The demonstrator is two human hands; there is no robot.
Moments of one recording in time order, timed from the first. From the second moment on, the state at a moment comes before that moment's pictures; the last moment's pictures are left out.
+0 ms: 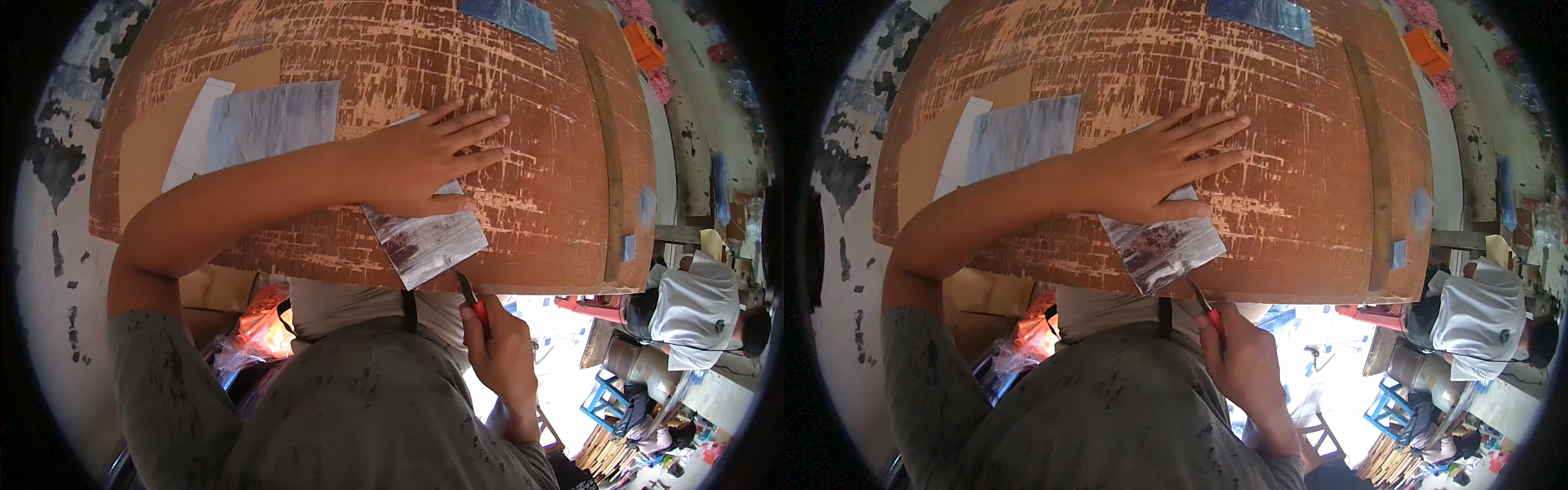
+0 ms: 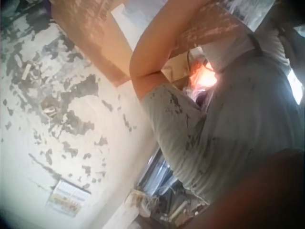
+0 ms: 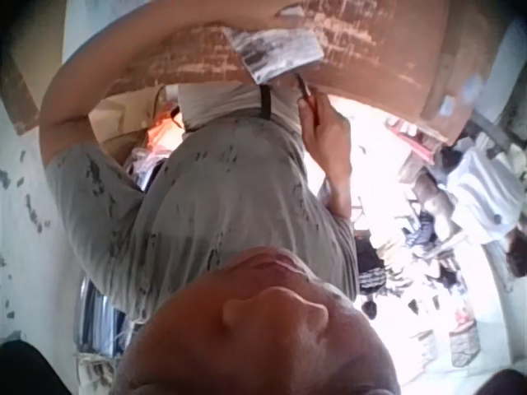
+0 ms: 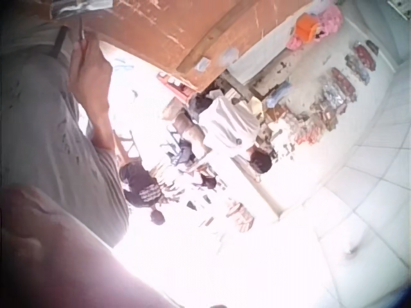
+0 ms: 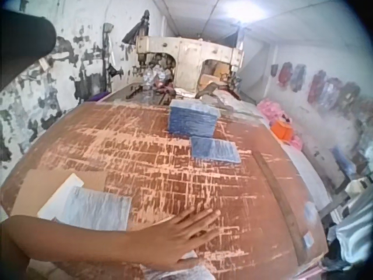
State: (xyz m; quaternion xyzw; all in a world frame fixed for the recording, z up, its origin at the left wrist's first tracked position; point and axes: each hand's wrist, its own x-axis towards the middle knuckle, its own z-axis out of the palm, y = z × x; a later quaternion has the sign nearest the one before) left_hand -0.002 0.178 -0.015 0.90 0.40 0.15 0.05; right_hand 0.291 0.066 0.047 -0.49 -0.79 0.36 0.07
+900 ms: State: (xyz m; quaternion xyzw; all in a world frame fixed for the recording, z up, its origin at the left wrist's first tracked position) left_hand 0.024 0.193 -0.034 0.91 0.35 0.23 0.05; right_hand 0.264 0.081 0.060 -0.49 -0.79 0.37 0.01
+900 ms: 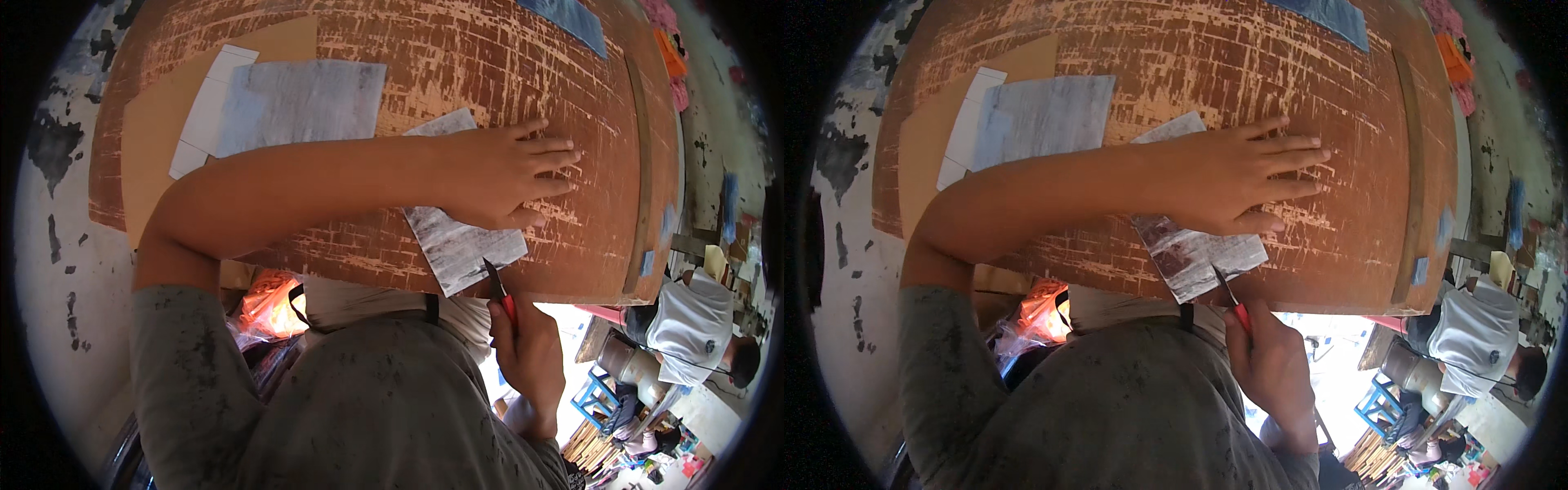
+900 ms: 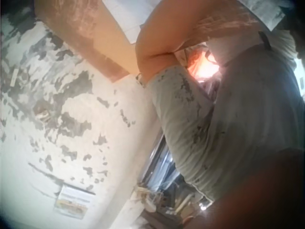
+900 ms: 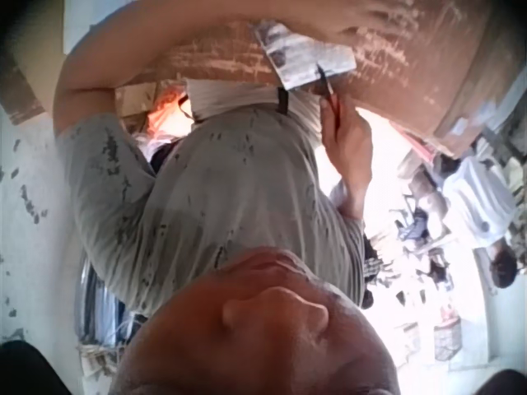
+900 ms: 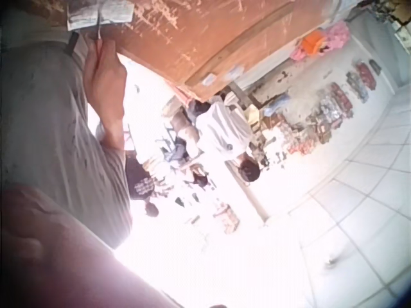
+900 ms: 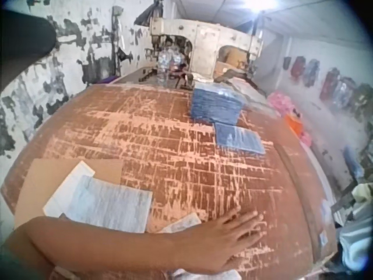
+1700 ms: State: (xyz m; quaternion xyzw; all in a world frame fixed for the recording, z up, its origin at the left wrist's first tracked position) left_hand 0.019 0.188 -0.024 0.91 0.36 0.21 0.08; right_hand 0.238 0.090 0.067 -0.46 -0.84 0.28 -0.07
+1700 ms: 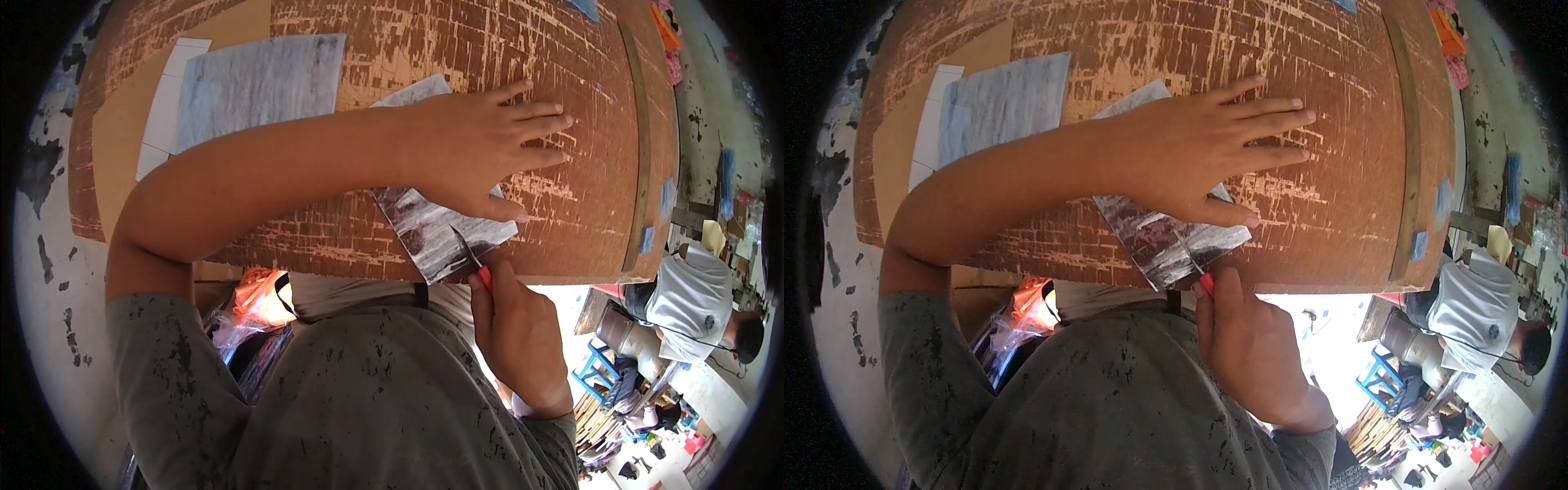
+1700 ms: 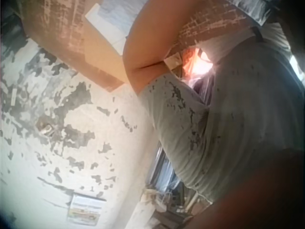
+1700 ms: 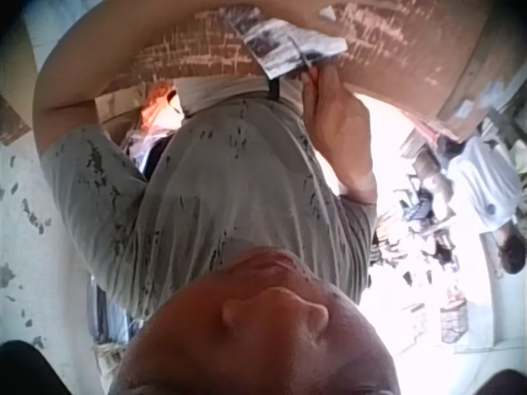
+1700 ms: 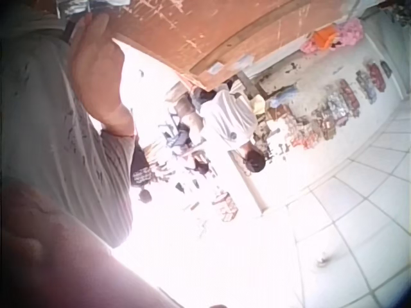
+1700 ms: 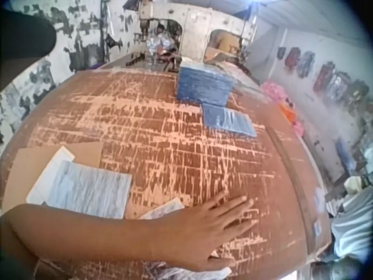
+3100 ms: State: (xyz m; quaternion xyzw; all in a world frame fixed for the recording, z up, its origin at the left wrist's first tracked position) left_hand 0.014 0.187 -0.021 0.92 0.34 0.19 0.04; right_hand 0.269 0.081 0.056 -0.41 -0.87 0.25 -0.10
